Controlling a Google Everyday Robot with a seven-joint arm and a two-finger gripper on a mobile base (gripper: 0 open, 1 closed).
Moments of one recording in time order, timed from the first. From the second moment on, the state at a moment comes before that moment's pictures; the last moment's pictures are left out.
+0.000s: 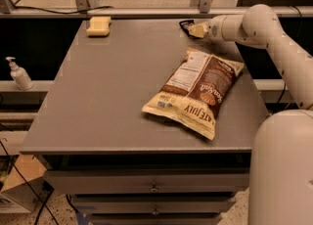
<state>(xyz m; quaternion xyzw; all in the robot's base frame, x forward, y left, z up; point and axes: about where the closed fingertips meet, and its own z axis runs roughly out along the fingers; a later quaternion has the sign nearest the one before) 0.874 -0.173 0.841 -0.22 0.80 0.19 0.53</state>
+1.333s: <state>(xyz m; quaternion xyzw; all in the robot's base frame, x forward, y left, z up) 0.849 -0.101 0.837 -0.30 0.78 0.23 0.50</state>
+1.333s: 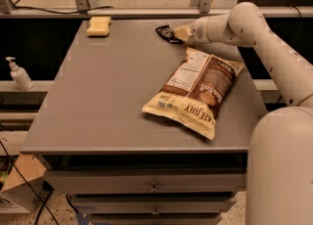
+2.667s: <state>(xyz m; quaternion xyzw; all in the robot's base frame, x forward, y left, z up) 0.849 -0.101 0.837 -0.30 0.78 0.23 0.50</state>
